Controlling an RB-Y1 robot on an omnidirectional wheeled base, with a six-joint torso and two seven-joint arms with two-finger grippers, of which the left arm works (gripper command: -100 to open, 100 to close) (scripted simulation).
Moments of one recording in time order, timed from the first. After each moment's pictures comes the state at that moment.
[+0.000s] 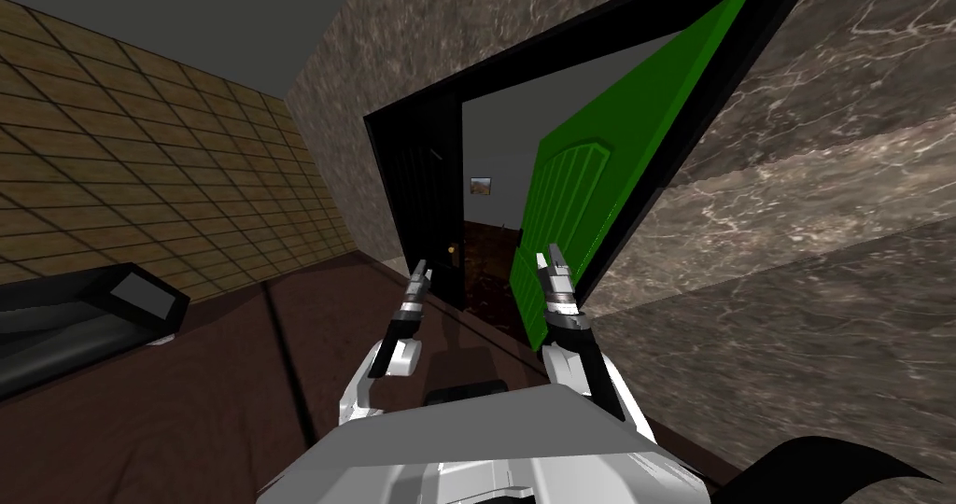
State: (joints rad) arm 0.18 0.06 -0.16 -1.81 -0.01 -0.40 -0.02
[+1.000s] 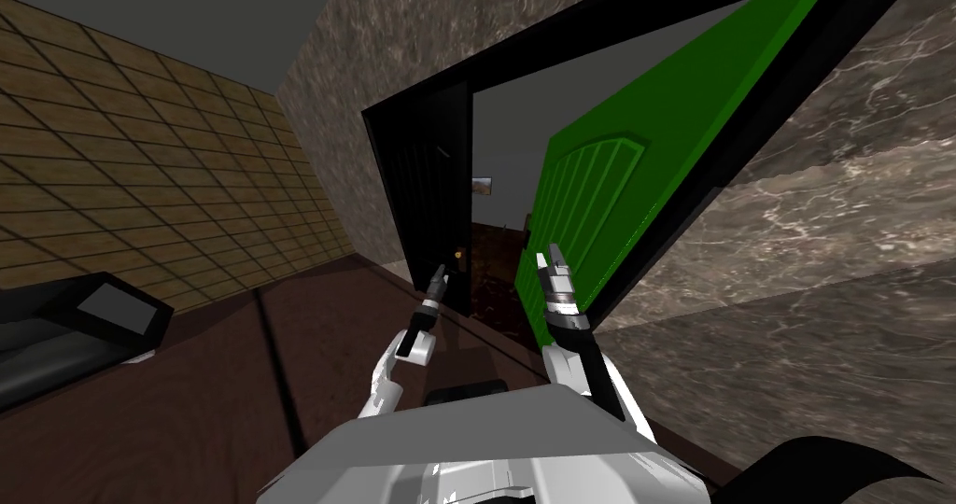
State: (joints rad) arm 0.03 0.06 -0.24 -1.54 -0.03 -0.38 0.04
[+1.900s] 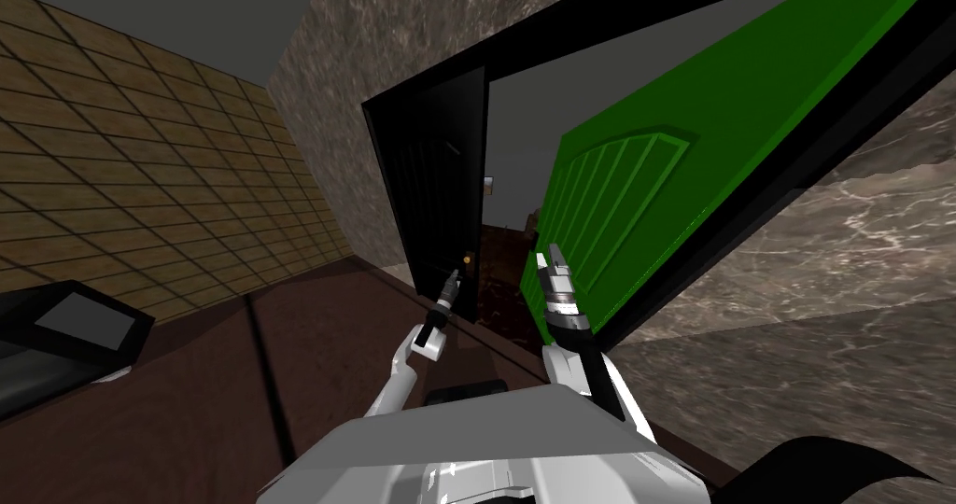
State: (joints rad) arm -0.10 0.04 -0.31 -1.30 -0.05 -0.37 0.09
